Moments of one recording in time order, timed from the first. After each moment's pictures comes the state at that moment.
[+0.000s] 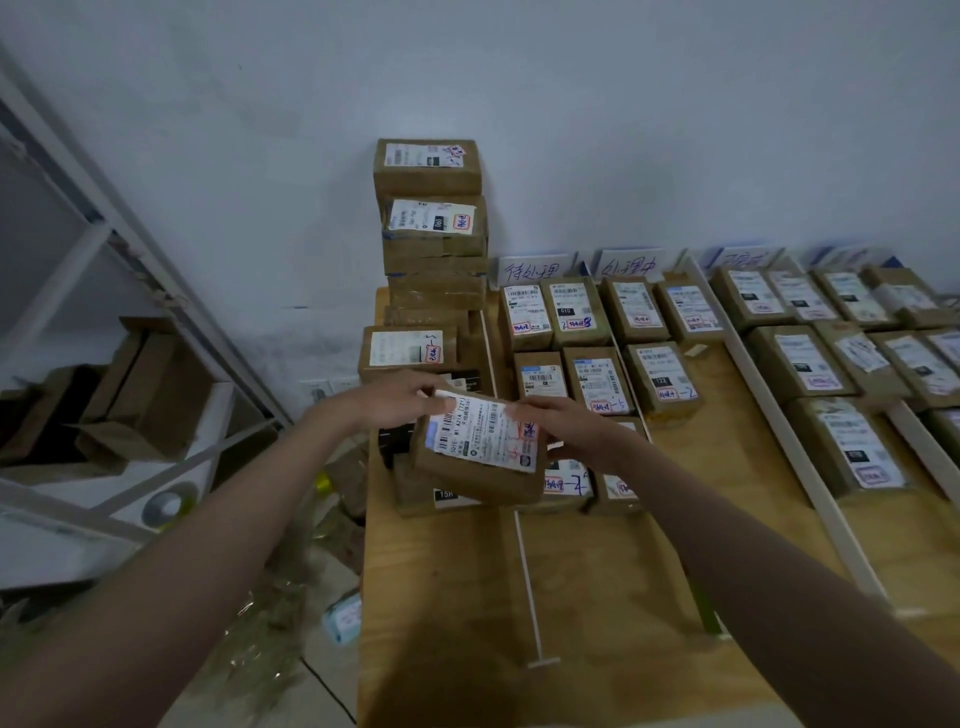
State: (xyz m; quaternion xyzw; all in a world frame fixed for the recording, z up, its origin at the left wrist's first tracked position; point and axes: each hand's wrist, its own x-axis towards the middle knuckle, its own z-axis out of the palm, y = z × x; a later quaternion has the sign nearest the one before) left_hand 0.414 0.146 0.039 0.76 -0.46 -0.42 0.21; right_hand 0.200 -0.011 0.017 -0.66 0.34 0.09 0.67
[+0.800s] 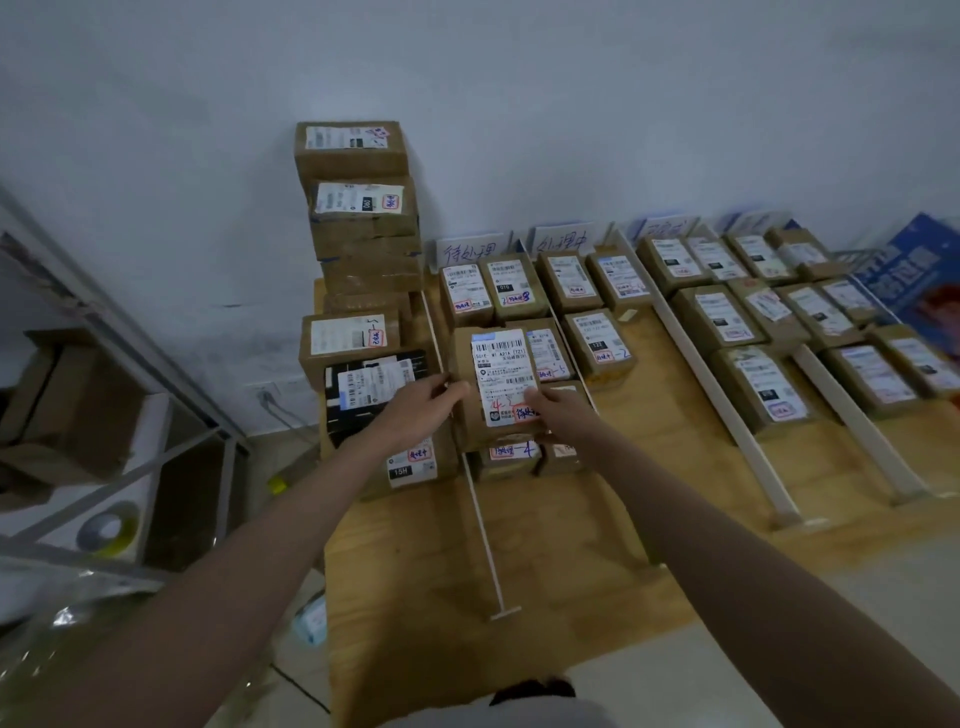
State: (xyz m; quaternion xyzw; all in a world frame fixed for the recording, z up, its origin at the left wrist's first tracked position) left_hand 0.311 0.121 0.011 0.77 -0.40 -0.39 0.32; right_hand 0.135 -0.001 0.004 -0.64 0.50 -0.06 0.59
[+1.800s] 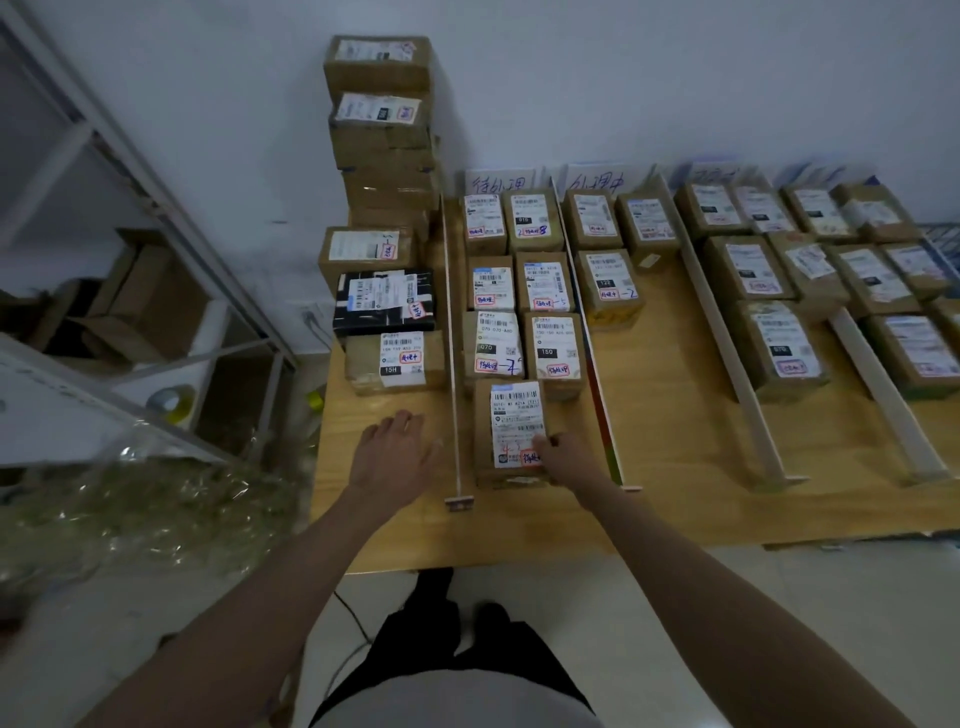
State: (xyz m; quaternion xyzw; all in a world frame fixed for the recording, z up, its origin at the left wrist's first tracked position) left_hand 0.155 0.236 -0.069 0.90 -0.43 -0.11 0.00; right_hand -0.007 0.048 -0.107 -0.70 0.50 0.09 0.50
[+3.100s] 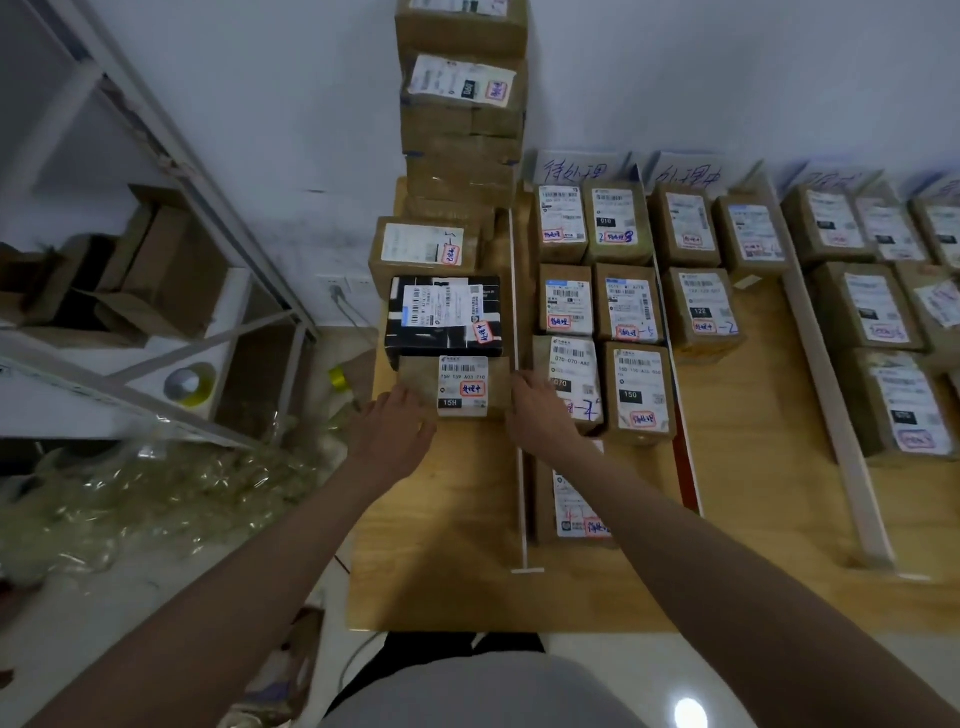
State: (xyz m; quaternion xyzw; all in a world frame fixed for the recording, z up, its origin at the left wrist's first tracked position) left_hand 0.313 0.224 -0.103 0.91 -0.37 -0.16 0.05; right_hand 0.195 0.049 -0.093 -0.91 0.30 0.11 0.26
